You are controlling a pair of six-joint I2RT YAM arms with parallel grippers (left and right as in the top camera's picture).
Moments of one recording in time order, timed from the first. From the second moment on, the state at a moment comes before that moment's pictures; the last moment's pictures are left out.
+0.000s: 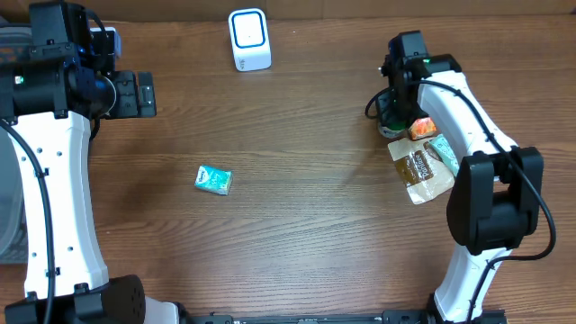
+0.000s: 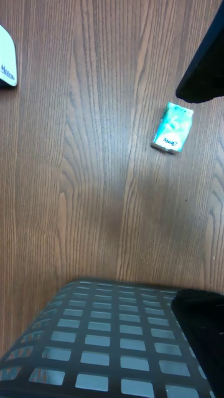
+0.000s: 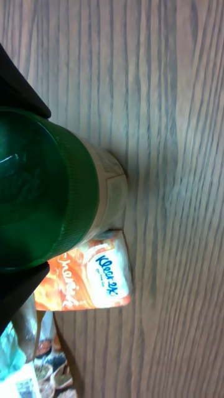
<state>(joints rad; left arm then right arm) 0.13 1.65 1.92 -1.35 -0.05 0.03 0.13 2.06 1.66 -0.96 0.14 -0.04</state>
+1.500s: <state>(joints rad) 0.13 1.65 1.92 -1.35 -0.05 0.03 0.64 2.04 1.60 -0.54 -0.42 0.41</state>
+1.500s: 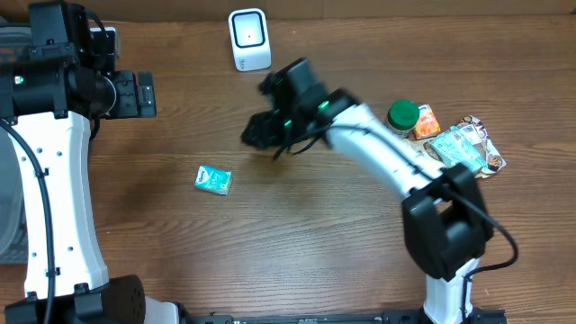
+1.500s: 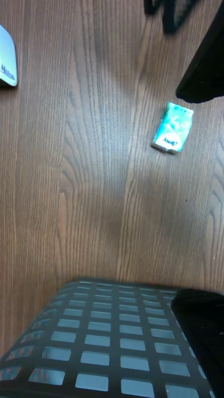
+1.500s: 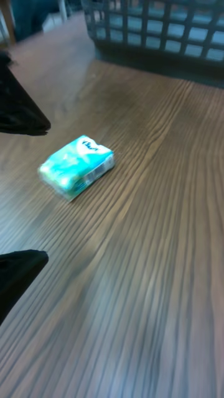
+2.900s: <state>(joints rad) 0.13 1.65 1.92 -1.35 -0.05 0.03 0.86 2.21 1.57 -0.47 -0.25 0.77</state>
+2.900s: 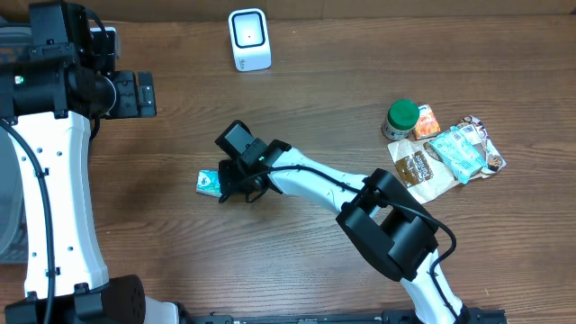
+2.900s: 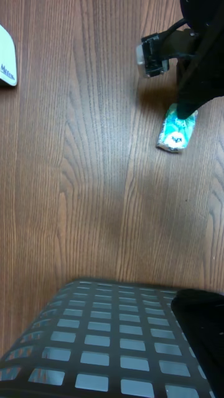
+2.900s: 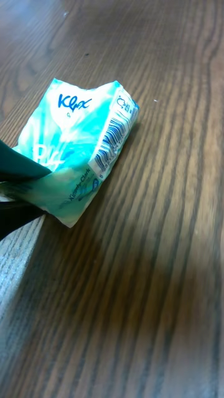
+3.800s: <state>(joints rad) 0.13 1.65 1.92 -1.35 -0.05 0.03 0.69 2.13 1.66 -0.86 -0.01 -0.70</state>
